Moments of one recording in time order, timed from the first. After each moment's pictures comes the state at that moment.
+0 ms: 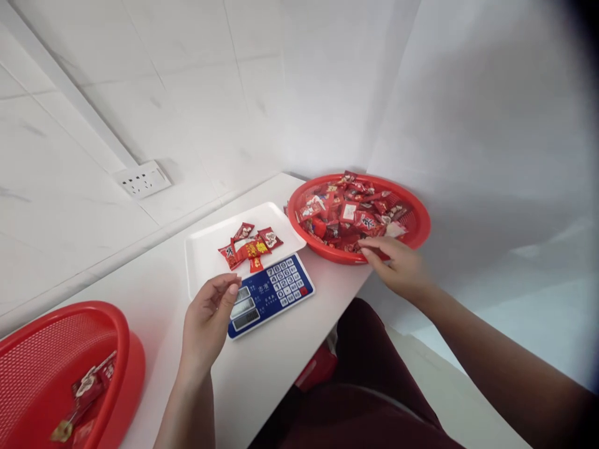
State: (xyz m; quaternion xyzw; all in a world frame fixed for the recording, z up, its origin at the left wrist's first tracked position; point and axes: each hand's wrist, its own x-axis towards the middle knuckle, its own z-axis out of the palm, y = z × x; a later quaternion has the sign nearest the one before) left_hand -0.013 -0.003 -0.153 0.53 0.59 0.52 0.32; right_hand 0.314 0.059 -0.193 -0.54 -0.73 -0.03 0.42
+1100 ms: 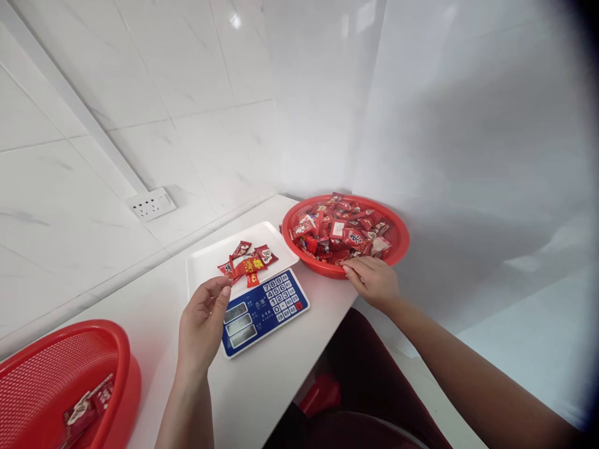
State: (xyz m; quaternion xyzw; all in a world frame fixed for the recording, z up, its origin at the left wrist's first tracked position) left_hand -0.005 0.000 -0.130 0.53 0.59 0.54 0.28; right_hand 0.312 0.068 -0.216 -0.47 -0.76 -0.20 0.40
